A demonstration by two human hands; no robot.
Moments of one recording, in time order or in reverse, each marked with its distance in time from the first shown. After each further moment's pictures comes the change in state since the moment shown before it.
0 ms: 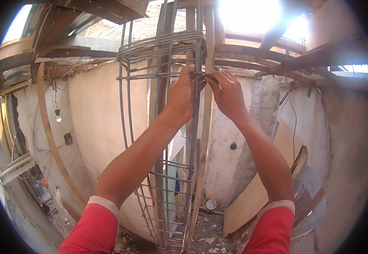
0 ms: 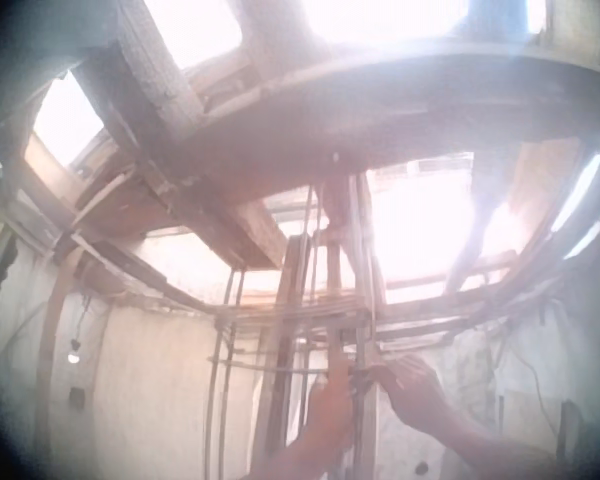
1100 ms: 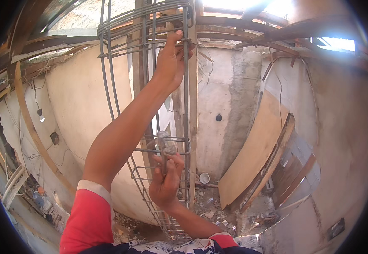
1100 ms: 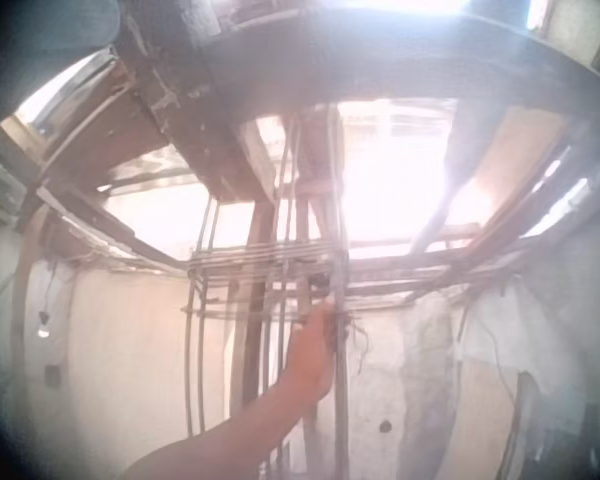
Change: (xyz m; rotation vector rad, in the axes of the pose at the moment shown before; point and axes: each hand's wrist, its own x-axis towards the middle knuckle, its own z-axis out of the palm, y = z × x) left_hand 0.006 -0.005 -0.008 0.020 -0.141 -0.089; right_hand -0.208 -0.285 0.053 0.303 0.322 0.754
